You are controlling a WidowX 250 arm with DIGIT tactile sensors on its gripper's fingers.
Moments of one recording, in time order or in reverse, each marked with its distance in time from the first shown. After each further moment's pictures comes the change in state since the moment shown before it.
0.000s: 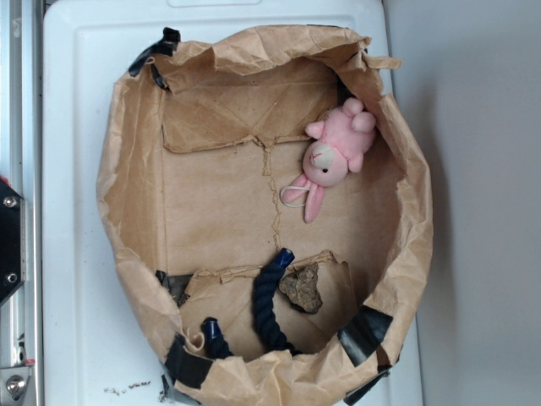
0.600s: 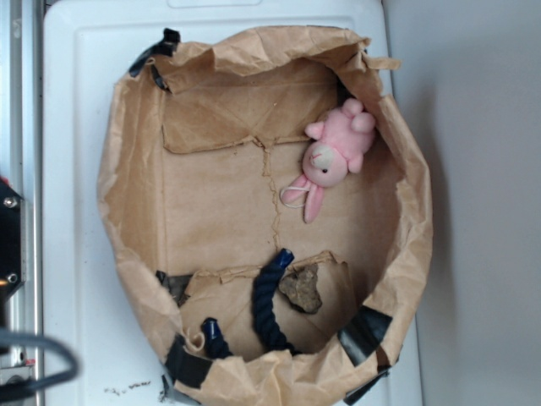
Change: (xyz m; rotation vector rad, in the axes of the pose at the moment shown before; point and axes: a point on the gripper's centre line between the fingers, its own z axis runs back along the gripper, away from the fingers) arm 0.027 -0.002 -0.015 0.003 -0.033 0.010
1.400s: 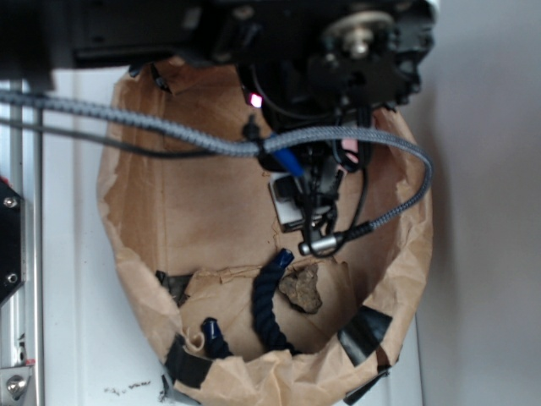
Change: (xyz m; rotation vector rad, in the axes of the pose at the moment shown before) arm 0.118 0.043 -0.094 0.038 0.112 0.135
